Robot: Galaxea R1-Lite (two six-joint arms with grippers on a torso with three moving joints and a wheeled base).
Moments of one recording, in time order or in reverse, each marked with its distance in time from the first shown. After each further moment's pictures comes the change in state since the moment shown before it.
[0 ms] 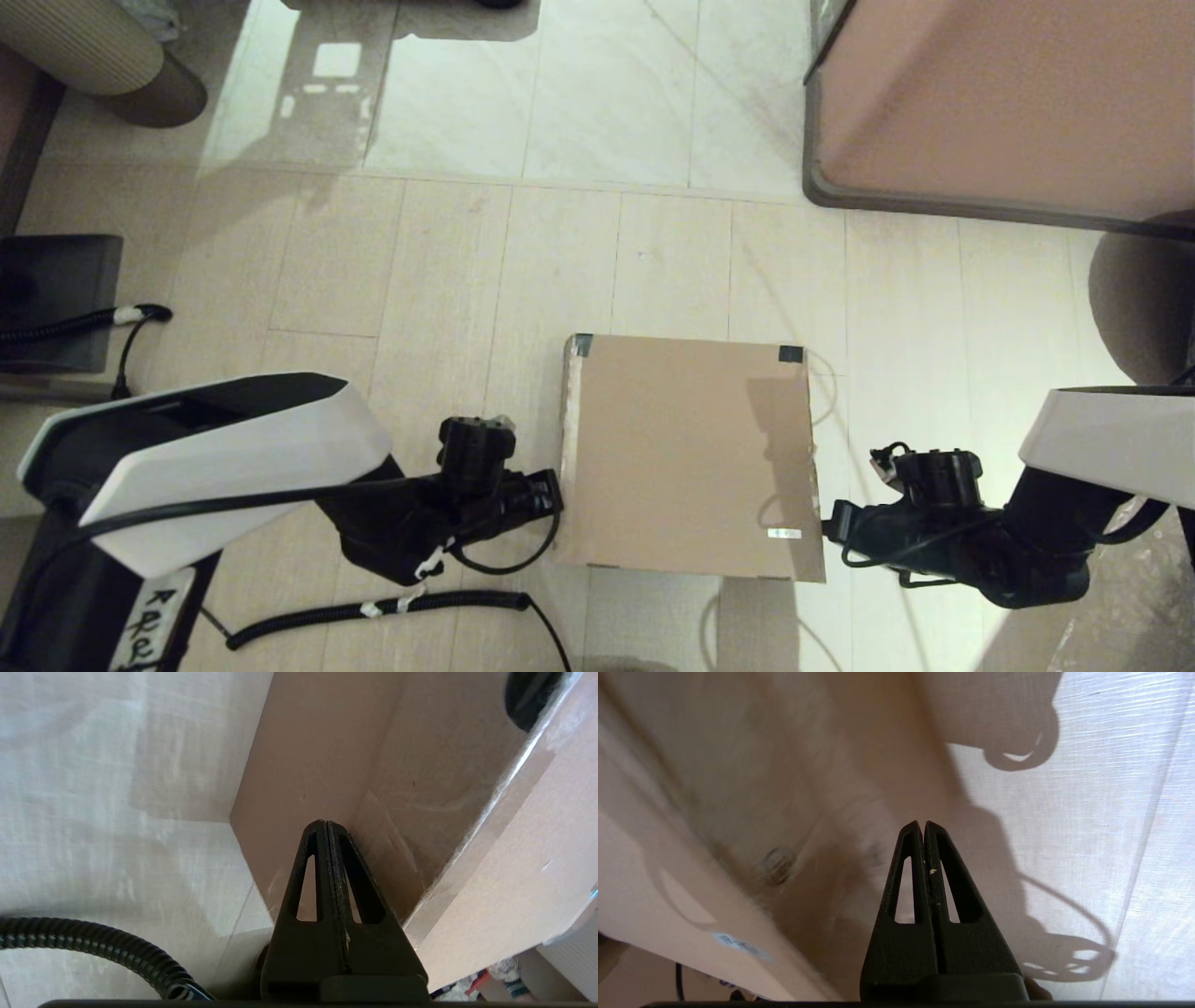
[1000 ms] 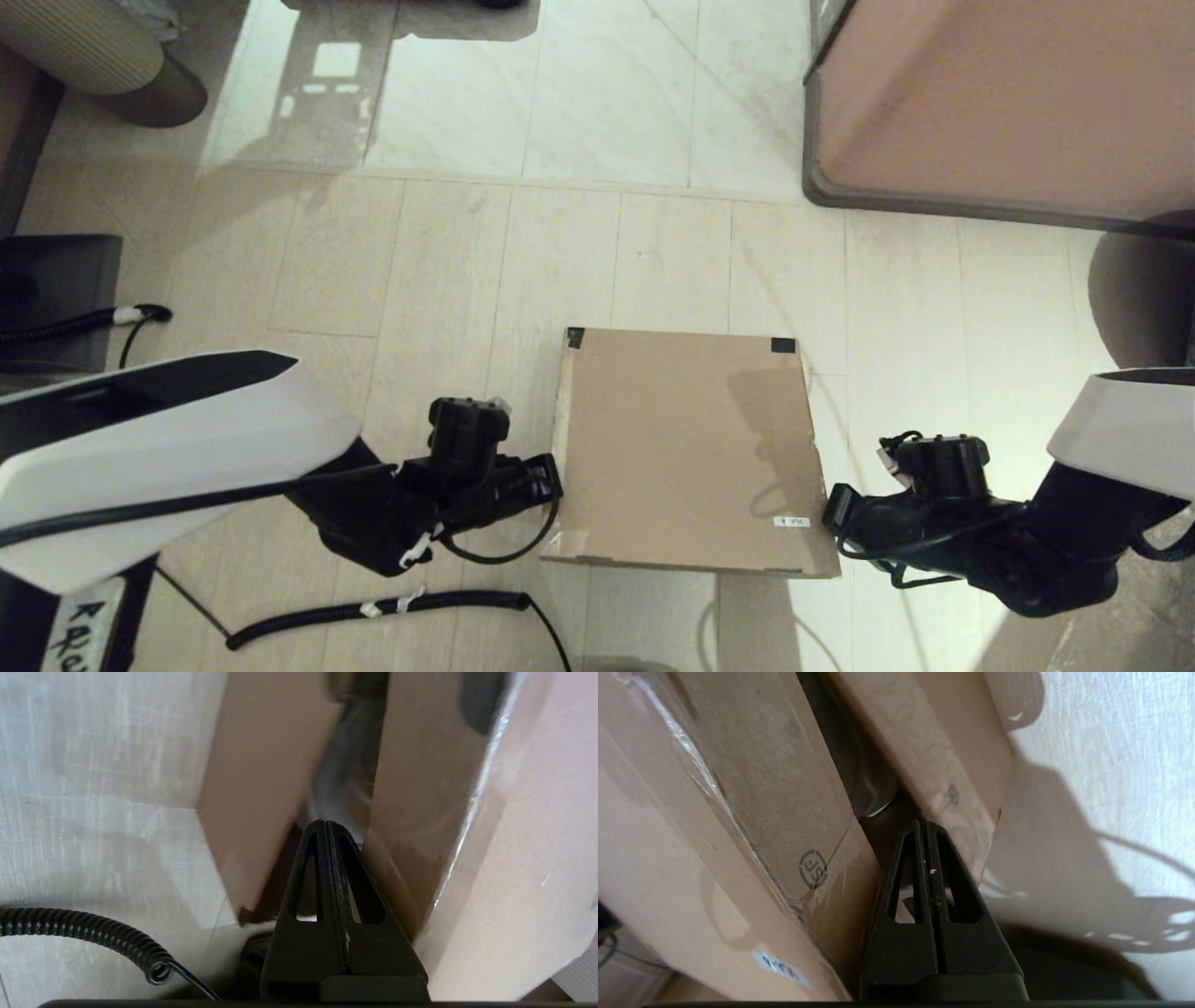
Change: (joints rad) left arm -0.015 -0.115 0.027 0.058 -0.001 -0.015; right arm 0.087 -0.154 0.089 0.001 -0.005 0.252
